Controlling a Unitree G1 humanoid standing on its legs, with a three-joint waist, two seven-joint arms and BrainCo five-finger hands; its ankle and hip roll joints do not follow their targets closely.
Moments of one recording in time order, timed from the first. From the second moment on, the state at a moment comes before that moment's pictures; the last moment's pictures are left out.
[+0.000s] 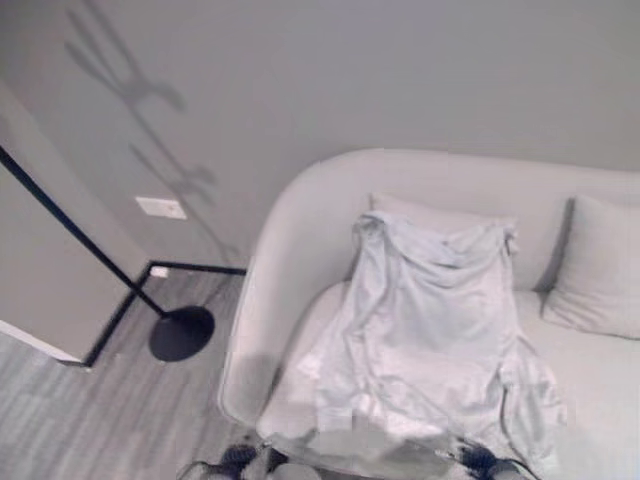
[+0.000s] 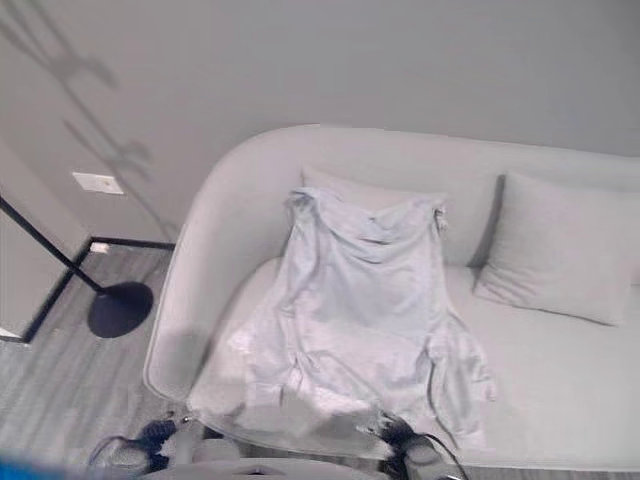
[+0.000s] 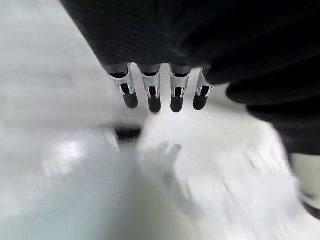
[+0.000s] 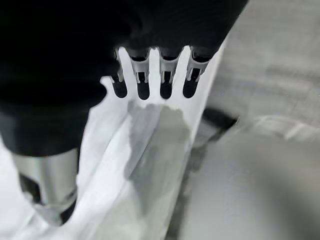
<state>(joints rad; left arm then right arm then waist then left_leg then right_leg) -0.01 0.21 -0.25 1.23 -0.20 -0.14 0.03 0.01 -0.28 0.36 1.19 0.23 -0.07 0.01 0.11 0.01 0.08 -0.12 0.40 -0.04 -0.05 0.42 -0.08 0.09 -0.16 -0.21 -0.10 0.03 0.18</state>
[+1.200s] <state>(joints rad) 0.03 0.25 -0.27 1.19 -0.21 -0.14 0.04 0.02 -0.26 0.32 1.14 0.24 -0.08 -0.01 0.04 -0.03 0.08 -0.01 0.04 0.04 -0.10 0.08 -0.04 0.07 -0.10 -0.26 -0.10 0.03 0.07</state>
